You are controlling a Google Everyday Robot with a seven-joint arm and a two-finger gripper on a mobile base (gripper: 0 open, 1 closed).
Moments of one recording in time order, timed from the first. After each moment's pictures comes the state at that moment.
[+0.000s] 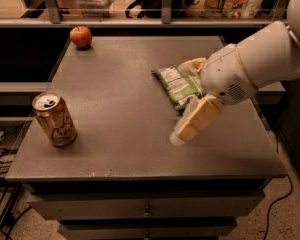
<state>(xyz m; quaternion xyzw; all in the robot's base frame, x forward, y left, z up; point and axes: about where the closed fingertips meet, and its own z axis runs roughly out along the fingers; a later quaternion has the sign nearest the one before) 0.461 -0.049 0.928 -0.63 0.67 0.21 0.33</state>
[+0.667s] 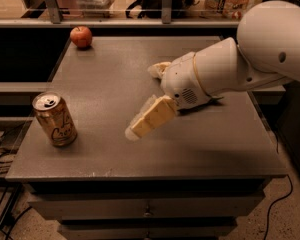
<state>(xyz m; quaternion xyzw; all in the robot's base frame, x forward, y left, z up) 0.478 0.027 0.920 -0.58 0.67 0.26 0.38</state>
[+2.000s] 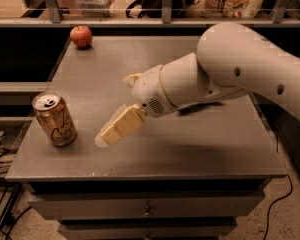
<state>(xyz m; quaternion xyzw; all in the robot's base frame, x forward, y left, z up) 0.475 0.086 0.897 -0.57 0.67 0.30 0.37</state>
